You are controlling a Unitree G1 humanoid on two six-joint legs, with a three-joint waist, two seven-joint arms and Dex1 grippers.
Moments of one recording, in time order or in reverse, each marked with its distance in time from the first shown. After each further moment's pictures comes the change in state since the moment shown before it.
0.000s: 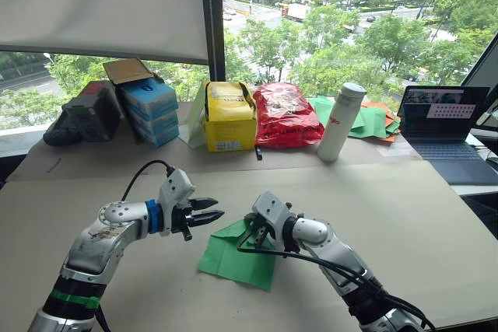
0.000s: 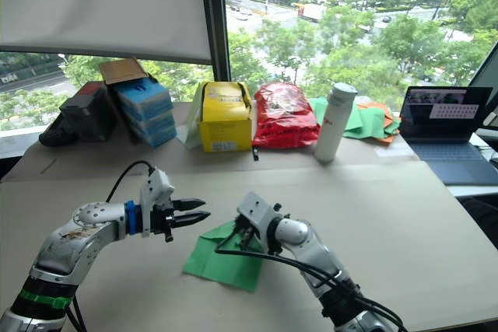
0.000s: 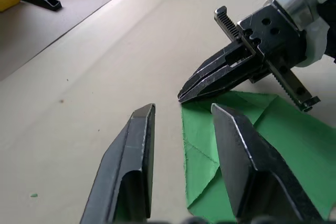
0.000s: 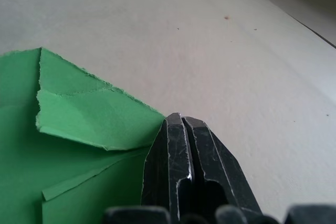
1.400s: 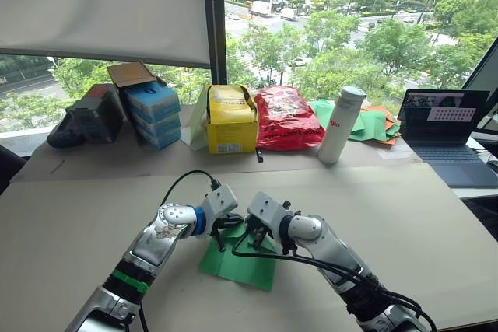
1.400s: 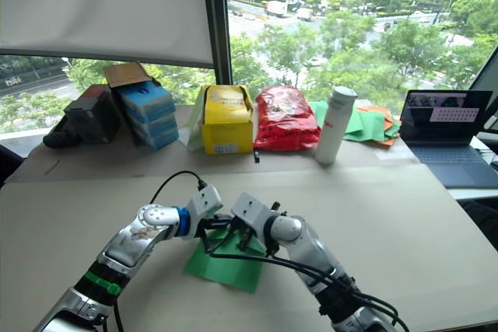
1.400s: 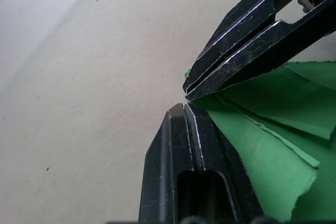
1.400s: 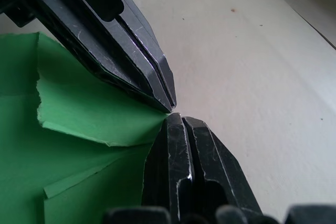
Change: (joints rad) left arm -0.098 -0.146 -0.302 0.220 0.345 -0.112 0.112; right arm -0.035 0.002 0.054 -0.056 -0.089 0.139 0.017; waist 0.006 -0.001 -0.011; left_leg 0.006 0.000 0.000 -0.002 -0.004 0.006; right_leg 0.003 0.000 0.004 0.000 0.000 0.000
